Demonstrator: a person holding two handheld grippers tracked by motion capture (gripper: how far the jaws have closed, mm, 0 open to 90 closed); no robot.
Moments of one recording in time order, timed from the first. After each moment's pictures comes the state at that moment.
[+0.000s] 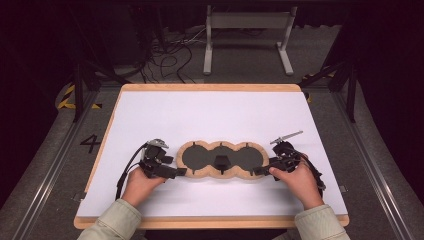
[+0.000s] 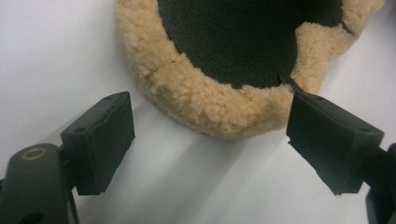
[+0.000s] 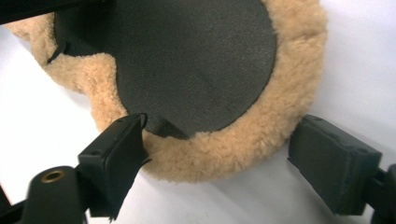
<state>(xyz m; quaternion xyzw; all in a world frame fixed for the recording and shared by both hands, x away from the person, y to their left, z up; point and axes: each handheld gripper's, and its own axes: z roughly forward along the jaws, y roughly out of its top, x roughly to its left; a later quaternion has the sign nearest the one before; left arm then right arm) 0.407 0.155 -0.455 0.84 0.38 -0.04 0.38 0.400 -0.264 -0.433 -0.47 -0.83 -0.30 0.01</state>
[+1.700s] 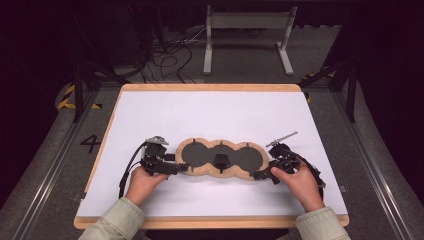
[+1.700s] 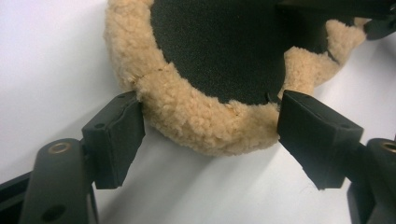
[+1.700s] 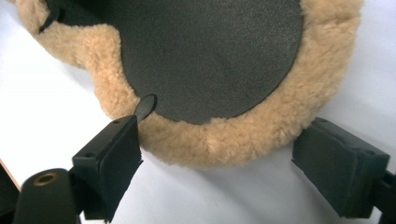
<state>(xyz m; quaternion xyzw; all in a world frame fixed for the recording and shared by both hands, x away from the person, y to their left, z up) 0.407 0.153 -0.446 0.82 0.40 -0.04 0.41 0.393 -0.252 -0.430 -0.47 -0.84 -0.26 0.02</state>
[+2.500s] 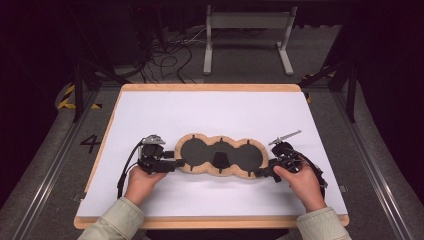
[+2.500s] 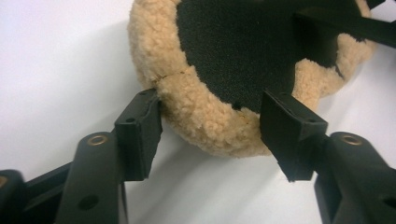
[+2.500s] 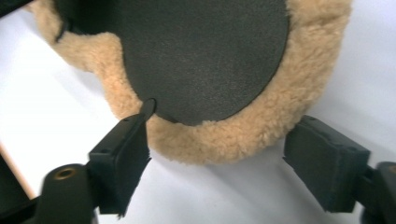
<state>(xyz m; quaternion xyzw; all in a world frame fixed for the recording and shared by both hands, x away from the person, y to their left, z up) 0.401 0.158 -0.437 0.81 0.40 0.02 0.43 0.392 -0.256 -0.422 -0.46 -0.84 -0.28 0.00</state>
